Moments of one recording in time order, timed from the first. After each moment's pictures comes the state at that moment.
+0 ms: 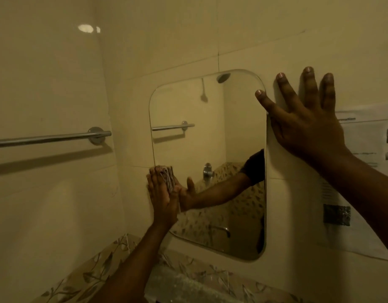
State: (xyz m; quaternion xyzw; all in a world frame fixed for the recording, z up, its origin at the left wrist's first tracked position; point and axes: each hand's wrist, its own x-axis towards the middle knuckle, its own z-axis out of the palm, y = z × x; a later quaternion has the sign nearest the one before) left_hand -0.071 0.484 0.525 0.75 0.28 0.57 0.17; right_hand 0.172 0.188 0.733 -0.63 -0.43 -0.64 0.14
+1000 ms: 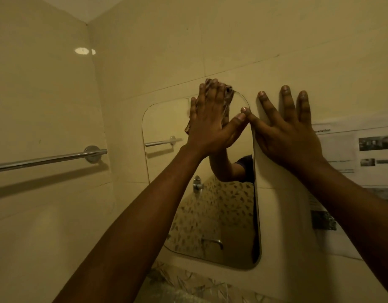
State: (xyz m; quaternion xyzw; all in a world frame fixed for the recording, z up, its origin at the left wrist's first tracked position) left_hand 0.014 0.352 0.780 0.84 0.09 0.53 -0.12; right_hand 0.169 0.189 0.734 -0.64 -0.41 -0.64 0.13
